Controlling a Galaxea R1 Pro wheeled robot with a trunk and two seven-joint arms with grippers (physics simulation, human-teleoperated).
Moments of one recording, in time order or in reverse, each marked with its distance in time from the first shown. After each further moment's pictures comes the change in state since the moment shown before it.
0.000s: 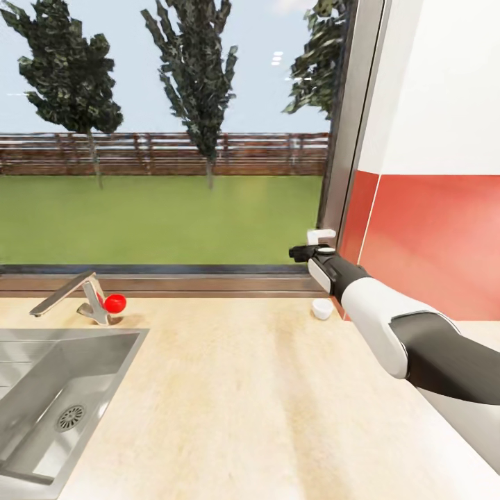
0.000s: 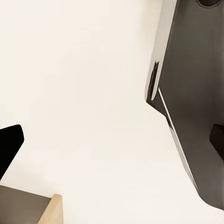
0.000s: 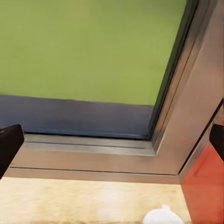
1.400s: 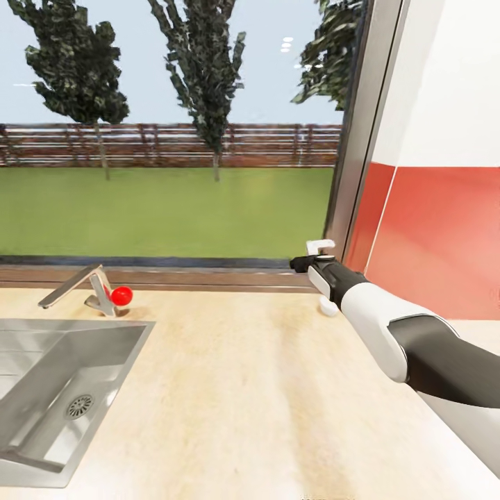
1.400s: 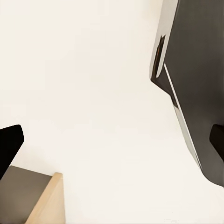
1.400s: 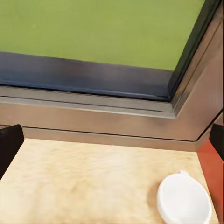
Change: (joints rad) left arm 0.004 0.002 0.000 0.000 0.000 0.047 0.002; right arm 0.017 0.000 0.002 0.034 0.002 0.059 -0.003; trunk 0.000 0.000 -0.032
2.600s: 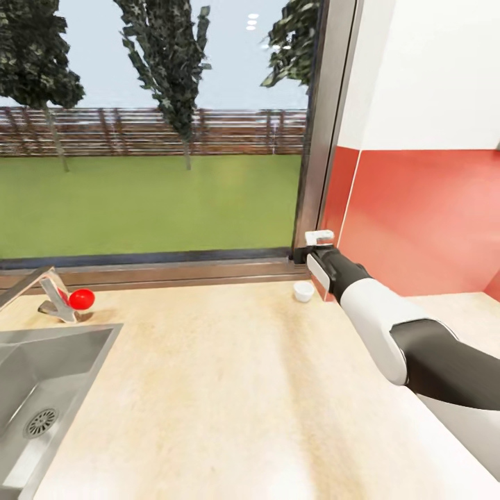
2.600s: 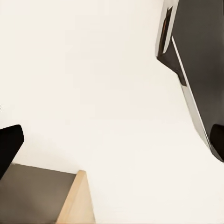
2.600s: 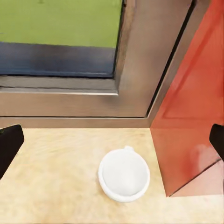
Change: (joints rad) left arm 0.016 0.003 0.000 -0.002 -0.023 -0.003 0.000; right arm 0.012 0.002 -0.005 -0.155 0.000 0.149 -0.005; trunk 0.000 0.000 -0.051
